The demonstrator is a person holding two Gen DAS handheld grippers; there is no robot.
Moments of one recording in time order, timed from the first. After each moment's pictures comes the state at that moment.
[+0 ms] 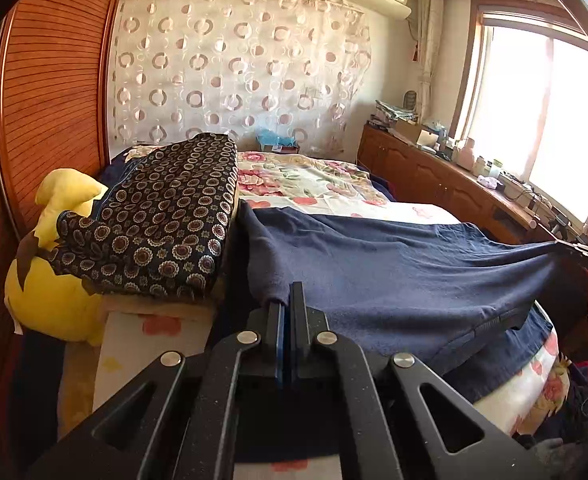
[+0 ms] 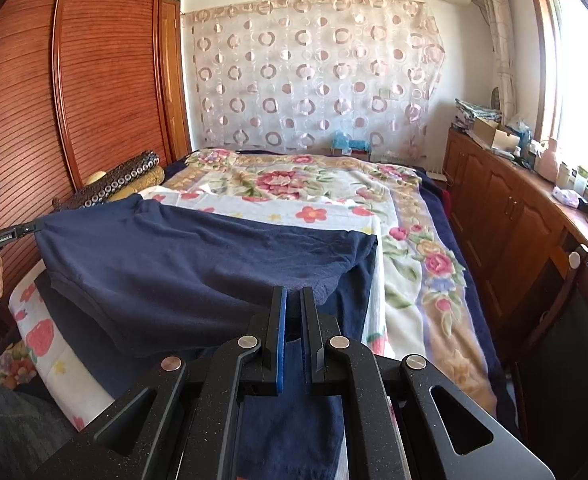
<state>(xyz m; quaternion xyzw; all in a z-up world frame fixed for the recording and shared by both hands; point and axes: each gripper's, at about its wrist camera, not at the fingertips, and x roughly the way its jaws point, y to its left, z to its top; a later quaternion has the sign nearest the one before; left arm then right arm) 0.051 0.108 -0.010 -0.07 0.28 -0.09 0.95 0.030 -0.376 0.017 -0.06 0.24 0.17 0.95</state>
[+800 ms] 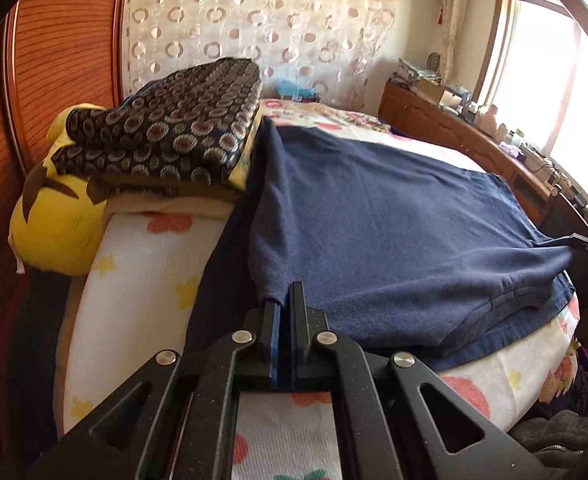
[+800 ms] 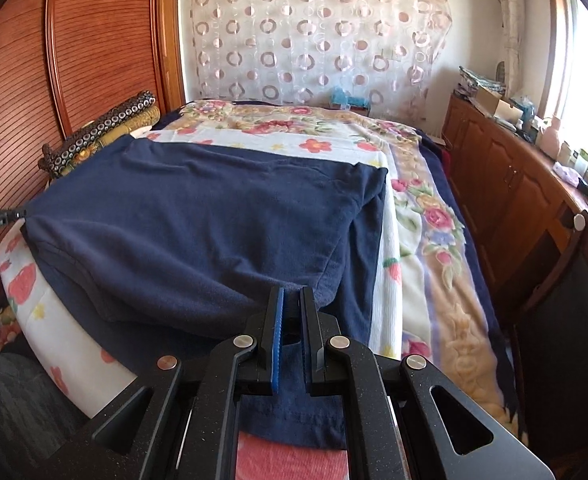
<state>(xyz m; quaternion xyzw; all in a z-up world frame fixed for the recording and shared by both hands) 0.038 0.111 -0.073 -0.07 0.36 -0.05 0.93 0.043 -0.358 -0.008 -0.08 0.31 0.16 0.93</state>
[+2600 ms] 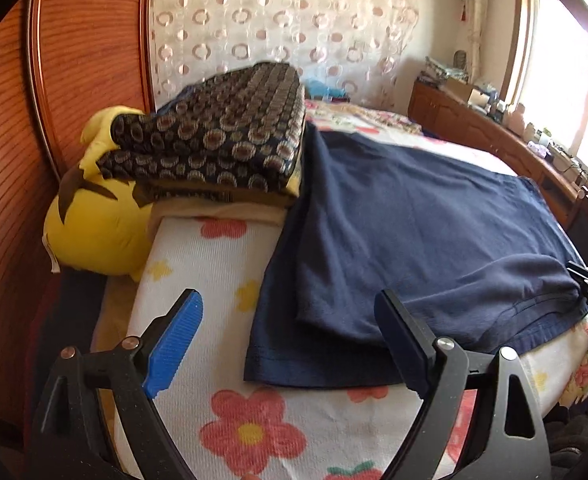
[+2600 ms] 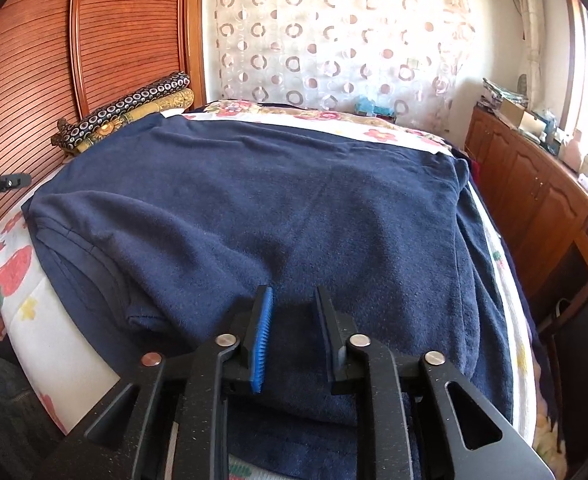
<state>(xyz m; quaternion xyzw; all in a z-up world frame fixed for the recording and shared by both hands) 0.037 0.131 -0.068 -0.05 0.37 0.00 0.93 0.045 -0.292 -0.074 -0.09 0.29 0.18 0.93</state>
